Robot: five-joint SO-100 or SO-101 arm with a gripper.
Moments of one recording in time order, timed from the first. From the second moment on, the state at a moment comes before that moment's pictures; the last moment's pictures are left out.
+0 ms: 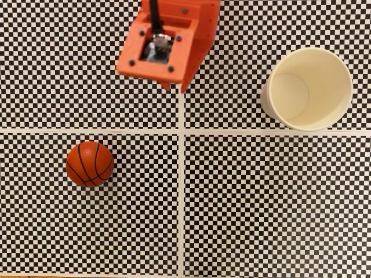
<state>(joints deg) 5.9 159.3 148.4 52.6 -84.6</state>
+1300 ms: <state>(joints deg) 15.0 74.4 60.9 83.1 -88.9</state>
